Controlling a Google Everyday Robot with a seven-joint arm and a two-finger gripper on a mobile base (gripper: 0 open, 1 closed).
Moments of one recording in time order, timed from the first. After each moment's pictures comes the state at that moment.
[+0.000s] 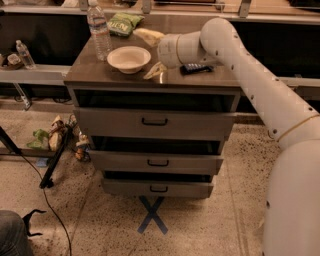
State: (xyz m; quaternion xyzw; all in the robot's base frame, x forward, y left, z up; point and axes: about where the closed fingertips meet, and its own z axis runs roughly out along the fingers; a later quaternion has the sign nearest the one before) arm 0.785 0.040 0.882 -0.77 0.28 -0.09 0.56
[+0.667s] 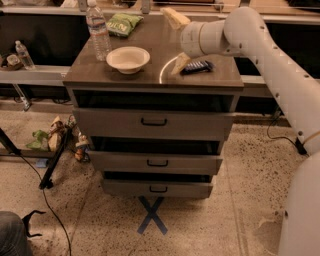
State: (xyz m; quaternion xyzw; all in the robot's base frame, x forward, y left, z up) arm 0.801 -0.026 0.921 -0.75 0.32 -0.16 0.55
